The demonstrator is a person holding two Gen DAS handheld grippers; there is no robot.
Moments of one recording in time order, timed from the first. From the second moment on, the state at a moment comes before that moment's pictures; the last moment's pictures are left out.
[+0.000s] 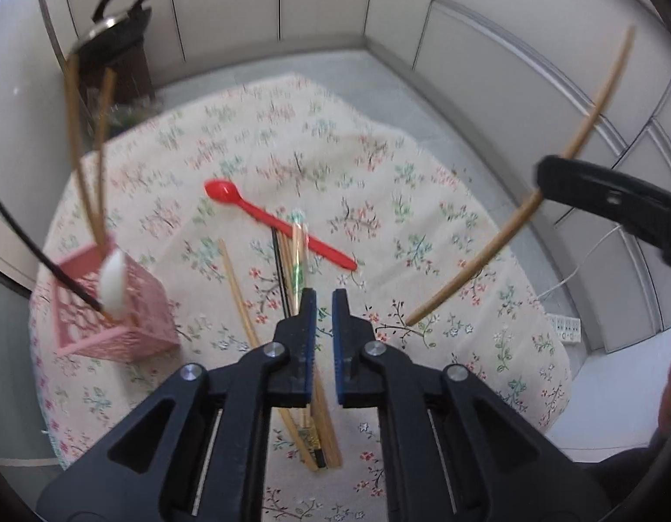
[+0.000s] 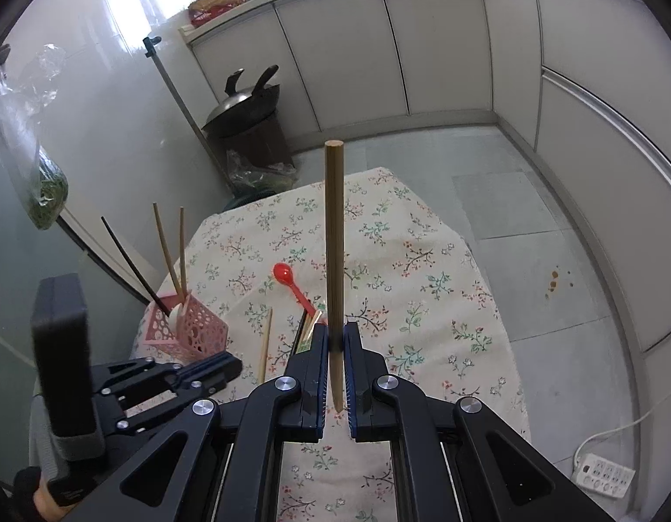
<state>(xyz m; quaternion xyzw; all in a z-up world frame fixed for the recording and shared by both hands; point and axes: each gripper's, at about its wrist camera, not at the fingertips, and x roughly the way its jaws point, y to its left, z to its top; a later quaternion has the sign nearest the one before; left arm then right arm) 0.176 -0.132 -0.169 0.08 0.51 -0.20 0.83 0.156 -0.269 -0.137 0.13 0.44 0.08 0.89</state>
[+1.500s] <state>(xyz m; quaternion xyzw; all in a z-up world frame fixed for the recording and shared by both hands) 0.137 -0.100 -0.078 0.07 0.35 -0.22 0.91 0.140 -0.266 -0.109 0.13 0.40 0.09 0.90</state>
